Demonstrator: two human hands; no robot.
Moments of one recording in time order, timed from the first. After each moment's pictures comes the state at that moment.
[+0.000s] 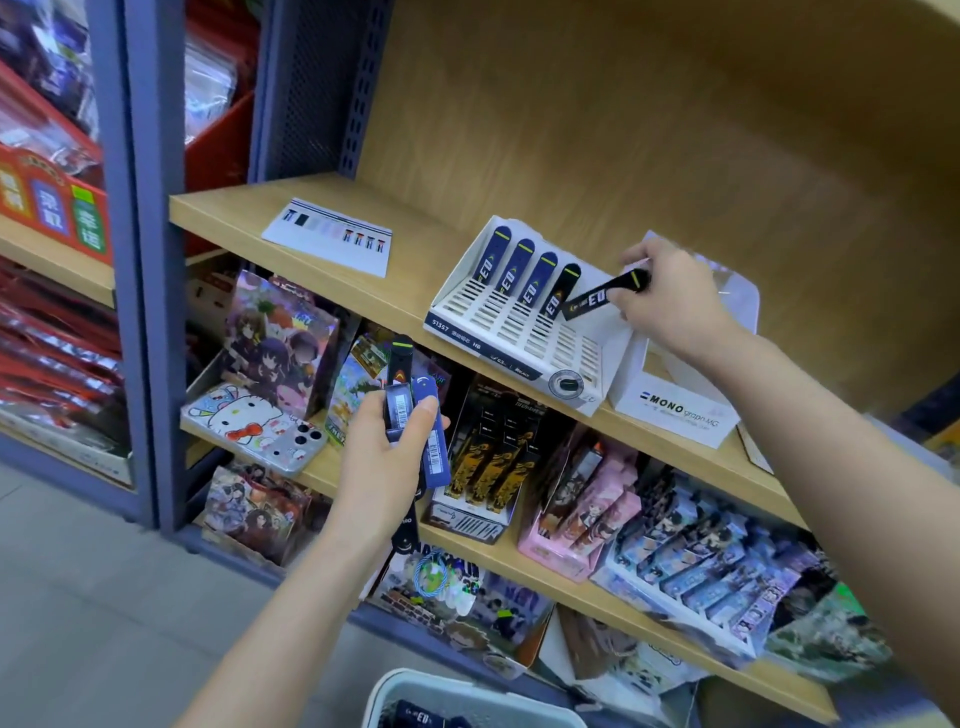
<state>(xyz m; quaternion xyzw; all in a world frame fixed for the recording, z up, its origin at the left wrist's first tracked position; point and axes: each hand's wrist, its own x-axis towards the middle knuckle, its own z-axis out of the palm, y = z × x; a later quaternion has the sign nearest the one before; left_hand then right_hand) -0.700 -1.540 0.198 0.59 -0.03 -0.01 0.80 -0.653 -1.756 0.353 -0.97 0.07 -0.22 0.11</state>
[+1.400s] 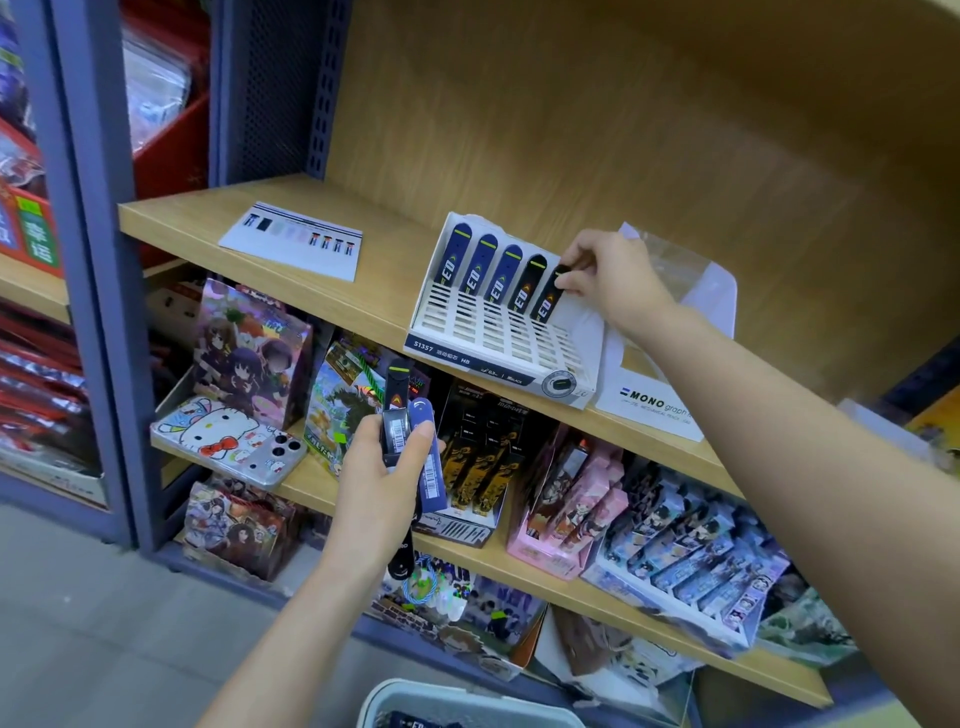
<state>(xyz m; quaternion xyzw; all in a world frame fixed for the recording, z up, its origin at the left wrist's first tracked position) -0.700 -1.558 0.185 0.61 -0.03 -0.03 0.79 -0.616 -1.764 0.346 -0.97 0.02 -0.19 0.17</state>
